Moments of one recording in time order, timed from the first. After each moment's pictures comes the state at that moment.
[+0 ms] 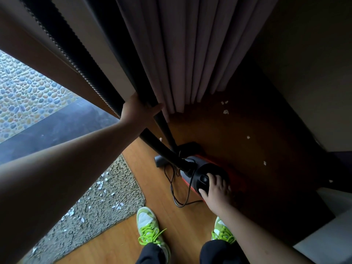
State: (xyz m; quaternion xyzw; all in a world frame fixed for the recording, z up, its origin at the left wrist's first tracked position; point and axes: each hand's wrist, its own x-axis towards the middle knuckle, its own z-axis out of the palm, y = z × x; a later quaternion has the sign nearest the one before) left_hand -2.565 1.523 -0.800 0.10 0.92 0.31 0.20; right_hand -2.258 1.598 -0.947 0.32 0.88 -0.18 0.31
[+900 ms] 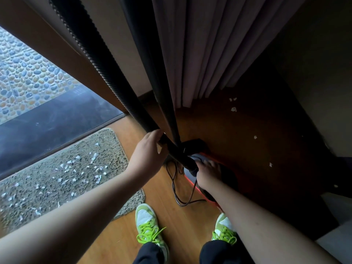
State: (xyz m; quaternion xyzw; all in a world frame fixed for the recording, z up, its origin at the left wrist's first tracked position) left_hand -2.483 1.455 -0.846 0.20 0.91 0.25 0.26; right_hand -2.343 1.595 -0.982 0.28 0.84 -0.18 0.42
